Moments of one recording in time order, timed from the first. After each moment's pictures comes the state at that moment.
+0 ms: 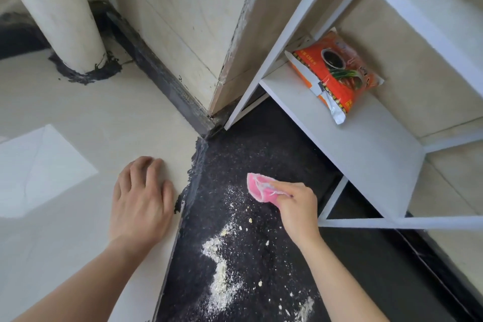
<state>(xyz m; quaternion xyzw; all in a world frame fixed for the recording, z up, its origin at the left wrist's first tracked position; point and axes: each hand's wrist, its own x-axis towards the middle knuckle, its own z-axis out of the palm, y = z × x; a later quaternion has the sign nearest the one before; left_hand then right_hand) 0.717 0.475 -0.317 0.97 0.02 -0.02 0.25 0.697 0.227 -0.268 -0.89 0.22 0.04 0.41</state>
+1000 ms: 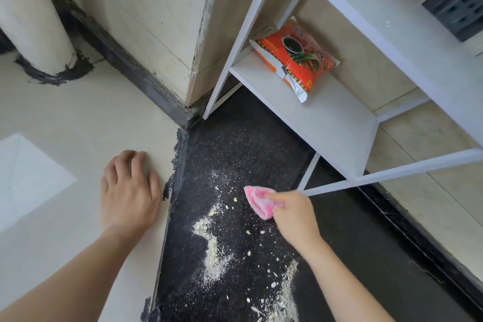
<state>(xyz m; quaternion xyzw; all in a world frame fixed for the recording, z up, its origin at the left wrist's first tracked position) 0.715 0.477 -0.318 0.97 0.00 0.00 0.25 0.638 0.222 -0.243 -0.92 0.26 0.16 0.24</state>
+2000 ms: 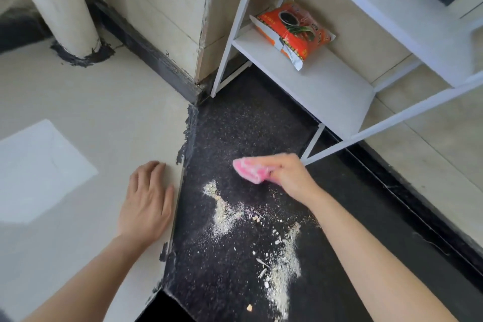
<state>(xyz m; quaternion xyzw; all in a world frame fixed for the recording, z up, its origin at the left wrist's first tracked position) 0.632 0.500 -0.310 0.96 -0.10 -0.07 0.25 0.635 0.224 -0.234 -0.78 0.12 0.20 0.58</state>
